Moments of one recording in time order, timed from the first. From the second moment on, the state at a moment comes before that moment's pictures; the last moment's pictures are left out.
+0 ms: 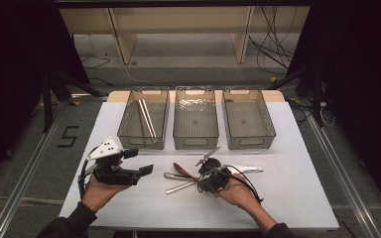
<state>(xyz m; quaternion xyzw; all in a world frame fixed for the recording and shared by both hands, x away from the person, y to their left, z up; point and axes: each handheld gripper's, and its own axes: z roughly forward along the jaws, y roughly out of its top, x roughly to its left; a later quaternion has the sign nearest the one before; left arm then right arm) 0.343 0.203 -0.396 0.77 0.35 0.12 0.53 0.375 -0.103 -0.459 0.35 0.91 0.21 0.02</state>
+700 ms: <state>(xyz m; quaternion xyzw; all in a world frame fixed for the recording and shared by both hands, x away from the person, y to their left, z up) 0.343 0.206 -0.396 0.76 0.35 0.12 0.53 0.378 -0.115 -0.434 0.36 0.90 0.26 0.05</state>
